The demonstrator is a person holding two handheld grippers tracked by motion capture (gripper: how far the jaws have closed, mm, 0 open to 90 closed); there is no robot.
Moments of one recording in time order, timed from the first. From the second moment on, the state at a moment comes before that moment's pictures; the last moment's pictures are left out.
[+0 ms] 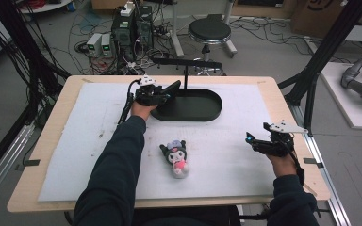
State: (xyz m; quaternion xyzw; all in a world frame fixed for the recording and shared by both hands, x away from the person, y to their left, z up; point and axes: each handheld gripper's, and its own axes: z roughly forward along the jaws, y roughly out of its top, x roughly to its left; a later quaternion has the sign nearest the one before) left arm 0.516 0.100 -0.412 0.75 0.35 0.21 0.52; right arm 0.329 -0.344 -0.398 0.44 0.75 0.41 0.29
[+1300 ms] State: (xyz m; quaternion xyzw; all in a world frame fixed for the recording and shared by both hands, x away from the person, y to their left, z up) left arm 0.490 0.071 -0.422 0.80 0.32 0.19 0.47; right arm 0.329 -0.341 -0.396 0.43 0.75 0.41 0.28
